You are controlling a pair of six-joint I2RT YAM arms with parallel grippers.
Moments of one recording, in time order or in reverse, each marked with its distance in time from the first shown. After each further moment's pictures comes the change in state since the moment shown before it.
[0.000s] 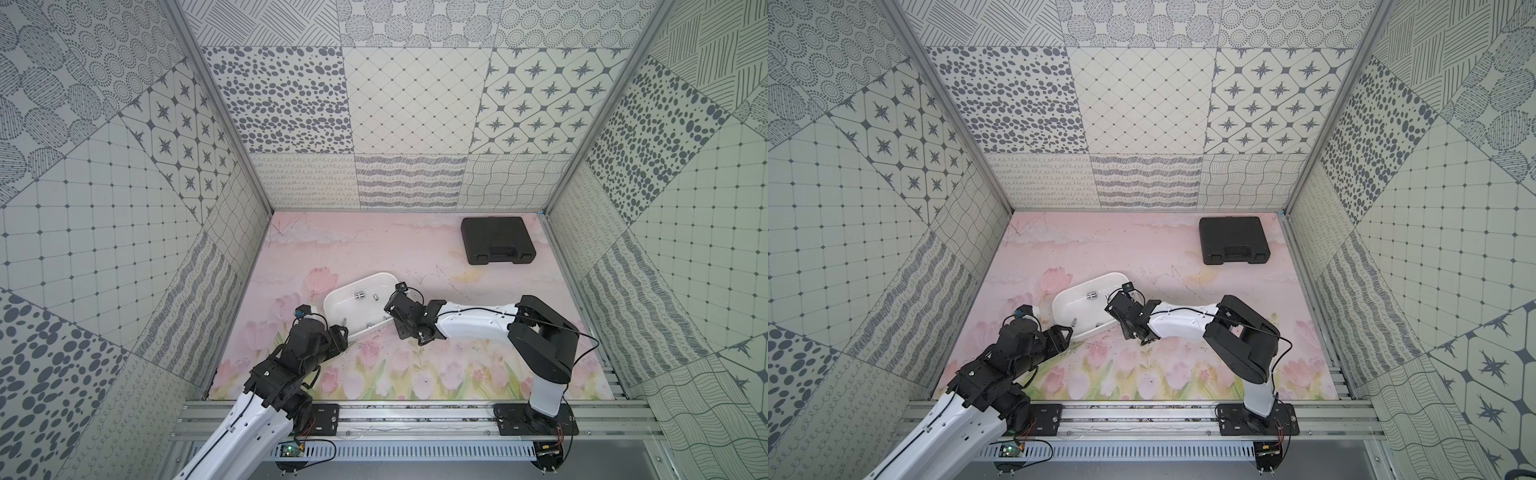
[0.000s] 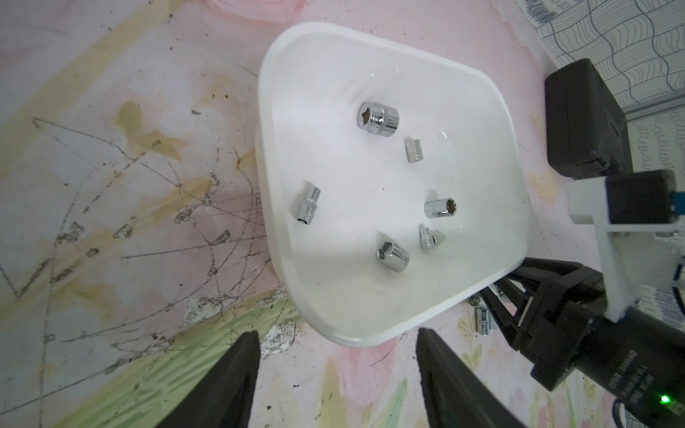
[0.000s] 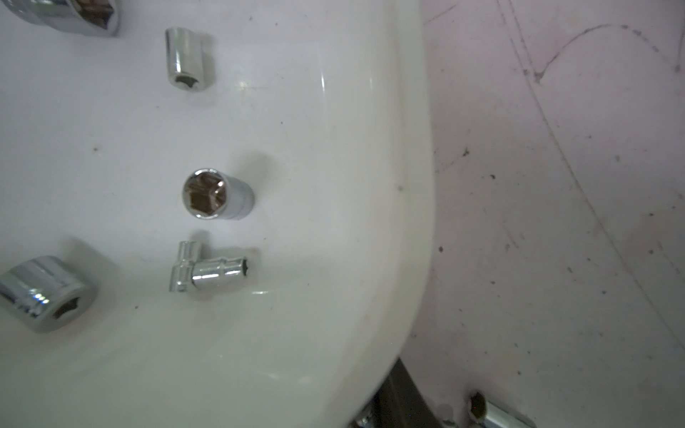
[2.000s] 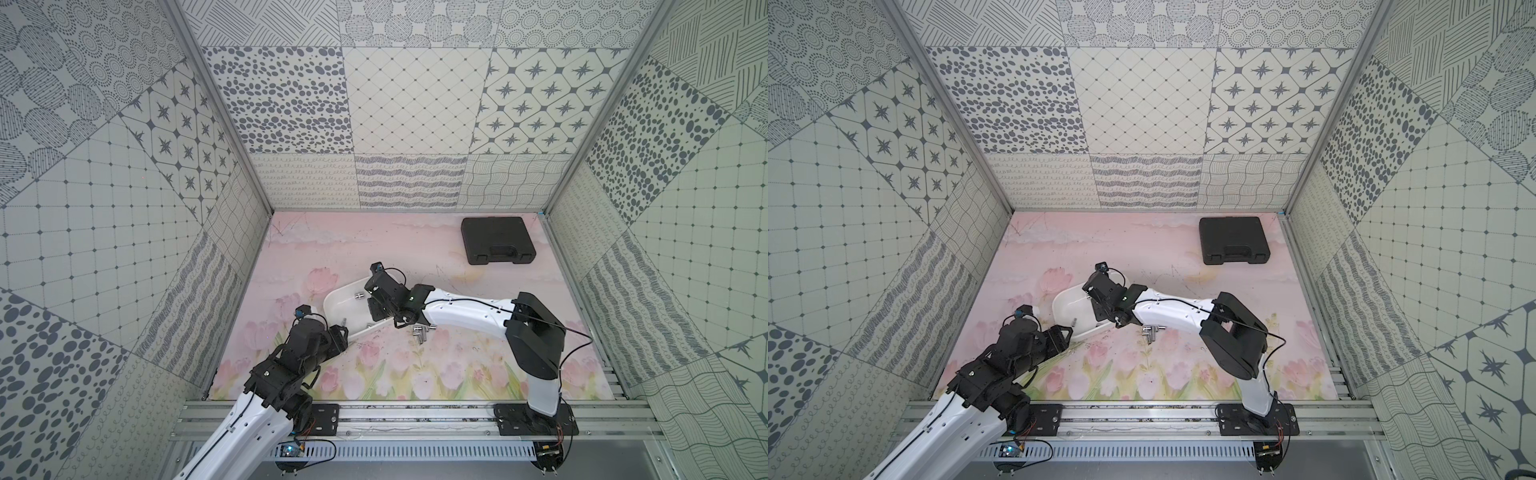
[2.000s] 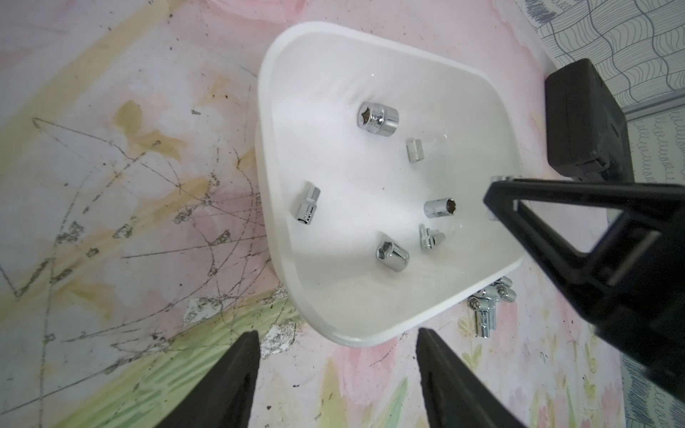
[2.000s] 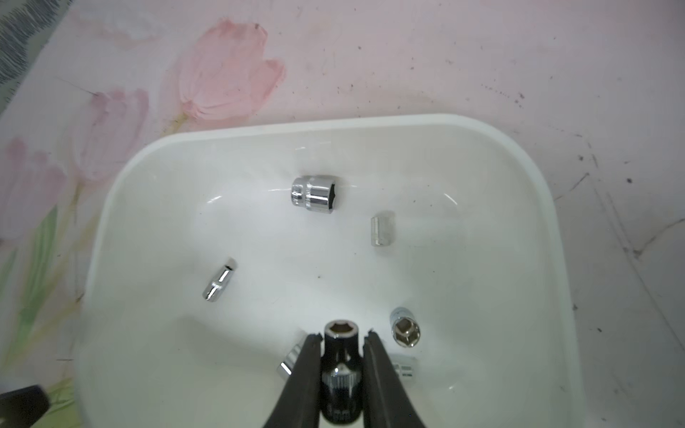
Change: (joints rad) left arm 0.000 0.000 0.000 0.000 0.000 0.000; right arm -0.001 0.110 0.301 0.011 -0.106 -0.044
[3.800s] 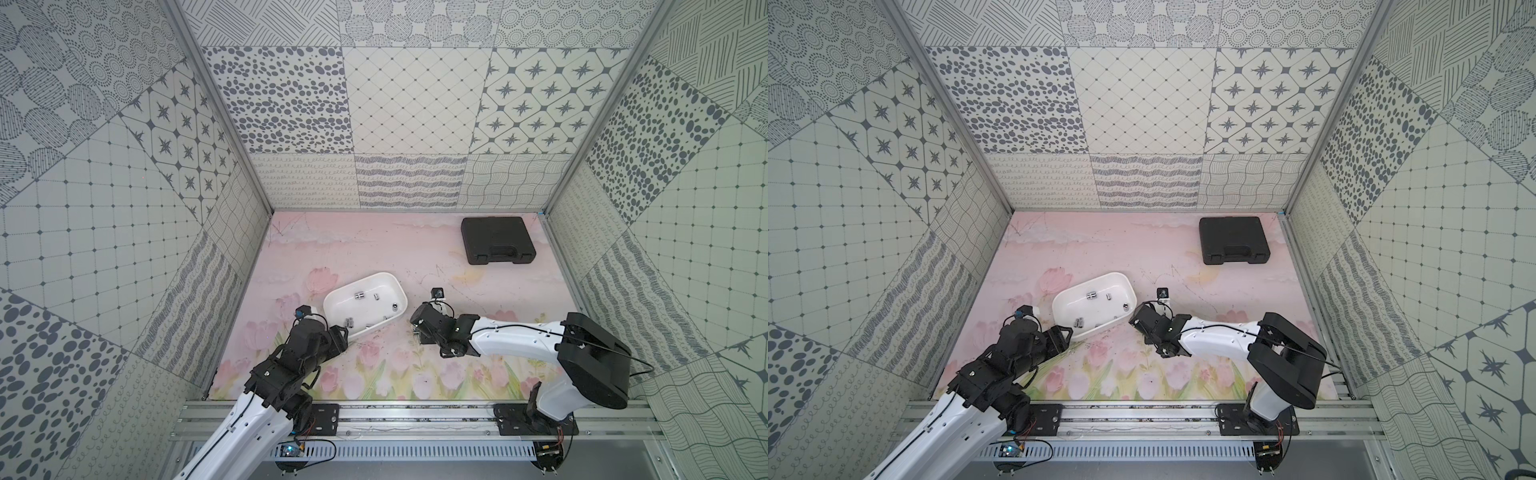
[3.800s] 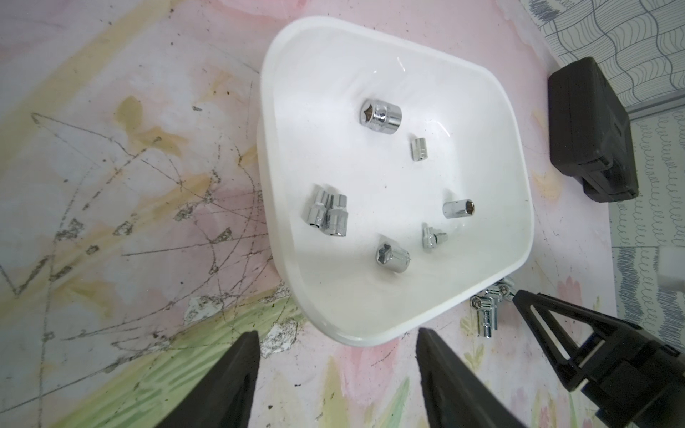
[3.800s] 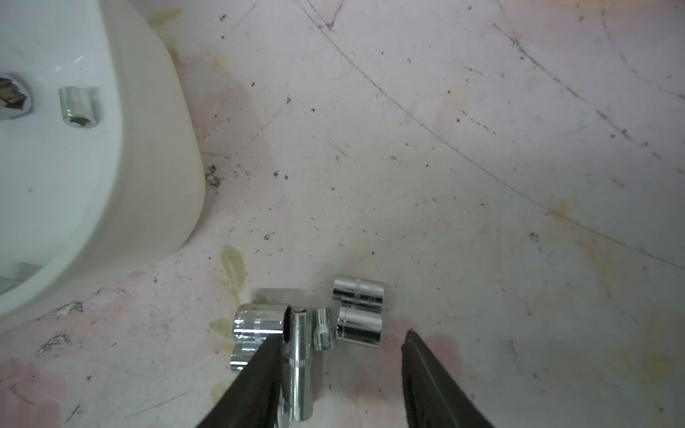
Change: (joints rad) left arm 0.000 -0.001 -0.005 0.000 0.001 -0.003; right arm -0.009 -0.386 -0.605 0.039 0.211 0.343
